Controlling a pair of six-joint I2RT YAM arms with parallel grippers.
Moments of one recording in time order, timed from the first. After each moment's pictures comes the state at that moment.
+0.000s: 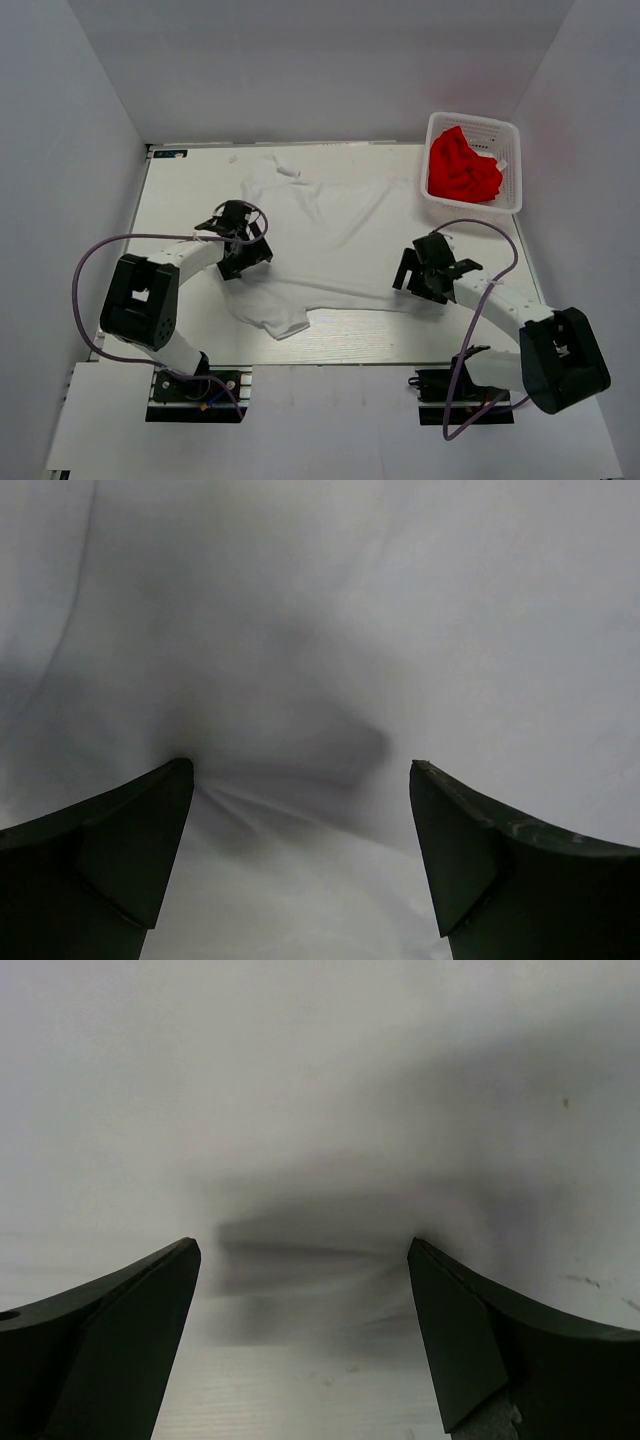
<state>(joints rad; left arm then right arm) -0.30 1.60 0.89 -0.40 -0.04 -0.72 0.42 1.24 0.57 -0.39 0.14 0.64</state>
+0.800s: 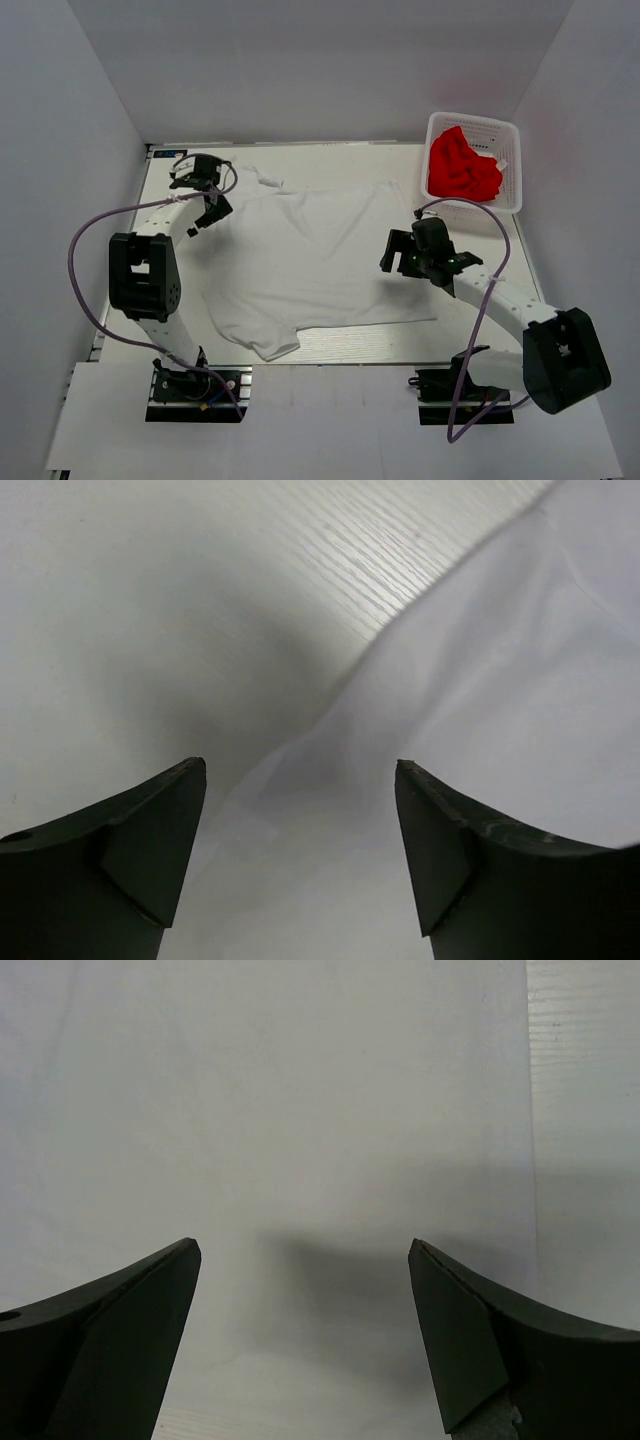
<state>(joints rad) -0.12 1.75 1.31 -0.66 -0.44 -0.67 0.44 1.21 0.64 -0.25 0.03 0.49</state>
